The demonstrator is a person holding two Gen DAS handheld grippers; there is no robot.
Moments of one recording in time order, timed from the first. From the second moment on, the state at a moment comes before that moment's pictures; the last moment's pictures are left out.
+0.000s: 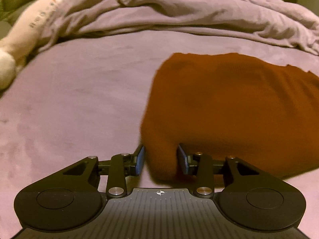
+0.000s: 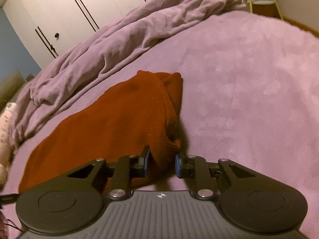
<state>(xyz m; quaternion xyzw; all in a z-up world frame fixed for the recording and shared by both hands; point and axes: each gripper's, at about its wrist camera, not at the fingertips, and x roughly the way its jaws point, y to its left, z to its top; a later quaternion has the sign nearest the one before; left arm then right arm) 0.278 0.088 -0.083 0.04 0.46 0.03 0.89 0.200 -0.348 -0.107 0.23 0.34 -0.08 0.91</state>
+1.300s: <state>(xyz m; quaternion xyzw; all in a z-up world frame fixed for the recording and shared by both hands) 0.245 0.093 -0.085 0.08 0.43 0.13 0.89 0.198 -0.324 -0.072 0.07 0.31 -0.13 0.94</state>
